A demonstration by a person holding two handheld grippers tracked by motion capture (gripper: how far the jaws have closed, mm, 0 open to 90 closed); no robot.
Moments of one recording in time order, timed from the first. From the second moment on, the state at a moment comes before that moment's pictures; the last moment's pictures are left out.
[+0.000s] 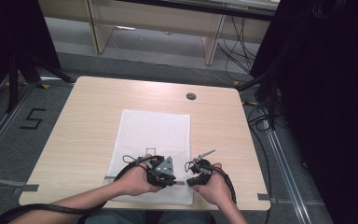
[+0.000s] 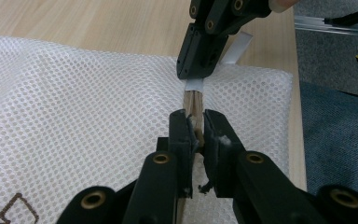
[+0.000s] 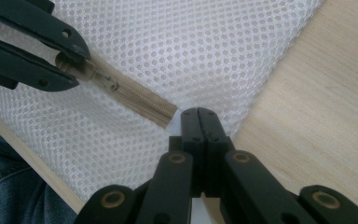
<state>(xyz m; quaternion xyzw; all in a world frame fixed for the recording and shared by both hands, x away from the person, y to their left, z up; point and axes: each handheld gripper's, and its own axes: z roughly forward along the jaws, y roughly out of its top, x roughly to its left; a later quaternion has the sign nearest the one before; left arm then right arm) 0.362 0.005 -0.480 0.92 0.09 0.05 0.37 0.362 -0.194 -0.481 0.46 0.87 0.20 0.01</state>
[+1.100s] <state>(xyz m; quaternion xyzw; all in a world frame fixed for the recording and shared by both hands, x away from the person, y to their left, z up) 0.359 0.012 -0.478 0.92 0.10 0.04 0.38 0.362 -0.194 -0.482 0.45 0.87 0.20 0.01</state>
